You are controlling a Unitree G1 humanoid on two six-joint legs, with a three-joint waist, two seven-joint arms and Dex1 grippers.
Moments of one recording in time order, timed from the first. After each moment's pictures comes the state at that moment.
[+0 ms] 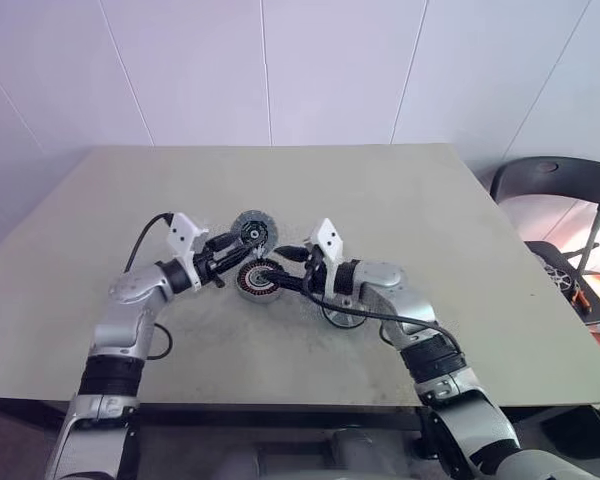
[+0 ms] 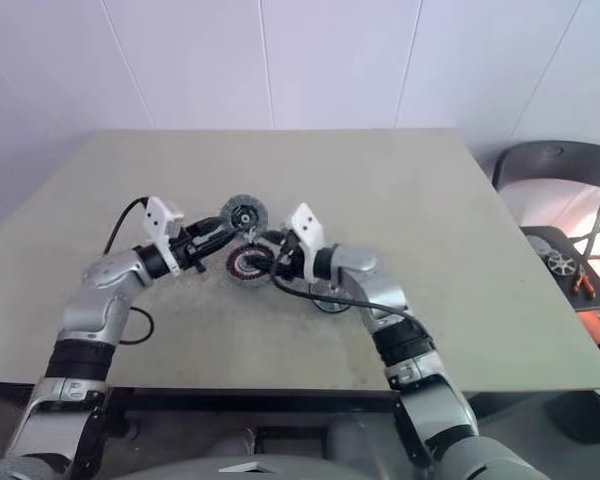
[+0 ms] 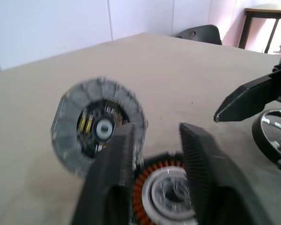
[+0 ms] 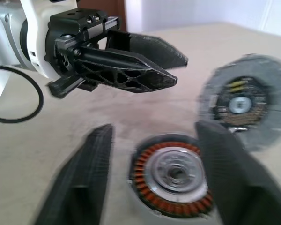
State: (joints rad) left arm -0.33 0.44 0.10 0.18 -0.34 0.19 -0.86; right arm -0.57 -0.14 0.26 0.27 0.18 0.32 0.84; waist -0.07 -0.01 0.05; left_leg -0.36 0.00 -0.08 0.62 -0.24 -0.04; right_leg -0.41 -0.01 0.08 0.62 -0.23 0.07
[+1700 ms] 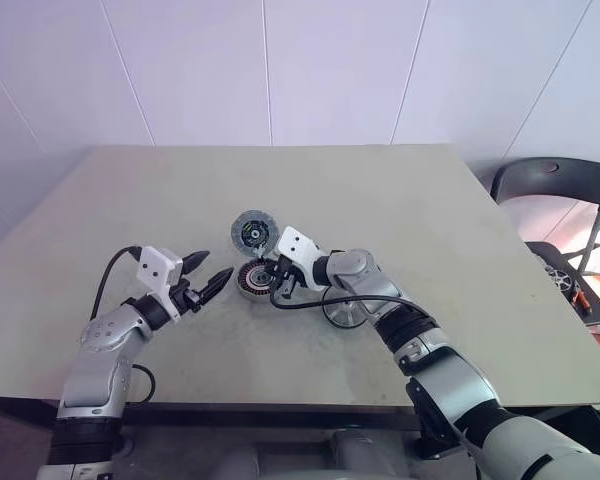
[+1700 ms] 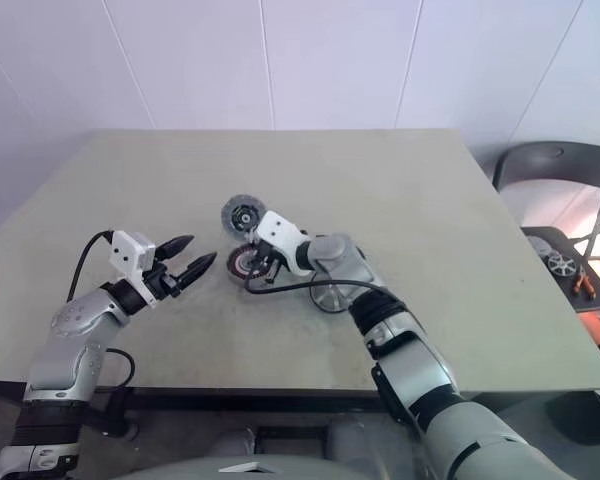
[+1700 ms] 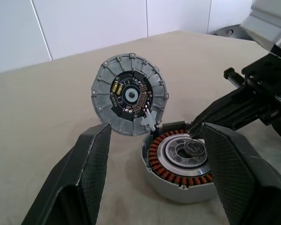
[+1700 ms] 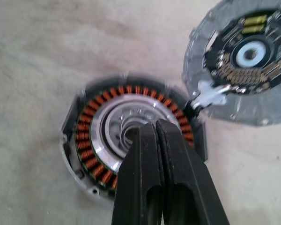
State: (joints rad) left arm -0.09 0.45 0.15 -0.07 -0.36 0.17 -0.70; right arm -0.79 -0.10 0.35 0.68 -0.10 0.18 0.80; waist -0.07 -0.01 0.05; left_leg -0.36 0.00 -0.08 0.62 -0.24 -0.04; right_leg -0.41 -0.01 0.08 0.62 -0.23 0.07
